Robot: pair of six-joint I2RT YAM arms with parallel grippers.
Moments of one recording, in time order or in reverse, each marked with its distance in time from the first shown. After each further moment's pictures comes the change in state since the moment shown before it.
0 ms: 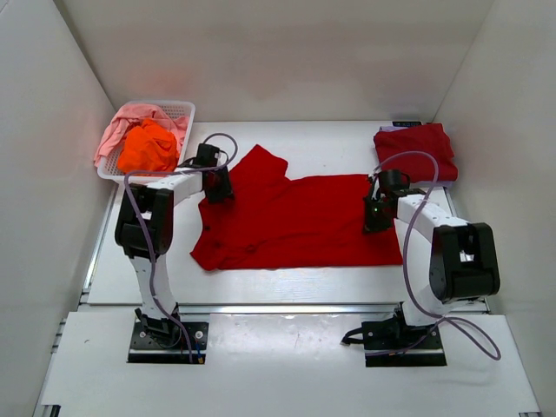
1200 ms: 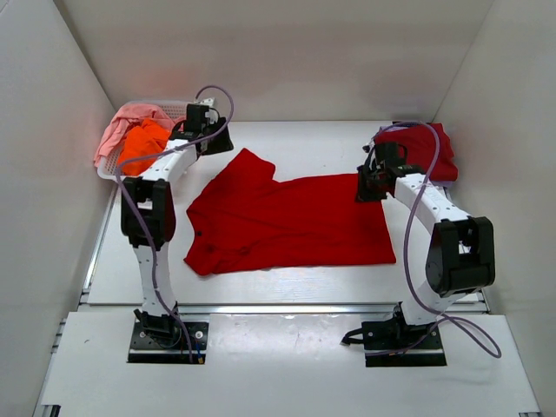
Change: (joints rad) left arm 0.062 0.108 0.420 0.040 0.030 0.151; right arm 0.045 0.068 0.262 -0.034 0.009 0.058
